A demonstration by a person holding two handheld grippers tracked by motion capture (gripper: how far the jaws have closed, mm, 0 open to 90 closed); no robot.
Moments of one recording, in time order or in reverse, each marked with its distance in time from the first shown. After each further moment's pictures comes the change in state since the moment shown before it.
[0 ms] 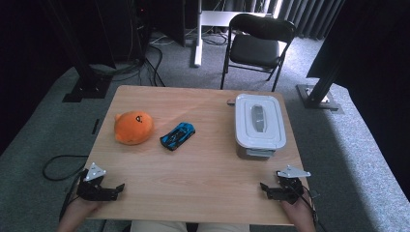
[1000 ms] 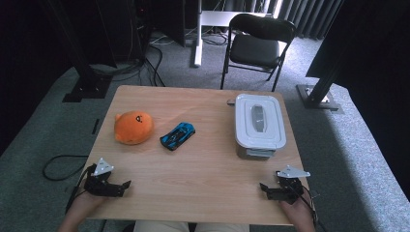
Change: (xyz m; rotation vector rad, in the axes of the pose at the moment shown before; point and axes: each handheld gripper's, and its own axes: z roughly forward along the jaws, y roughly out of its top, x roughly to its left) left arm -0.012 0.024 0.009 0.011 -0.028 0.041; right arm 0.001 0.000 0.000 0.002 0.006 -0.010
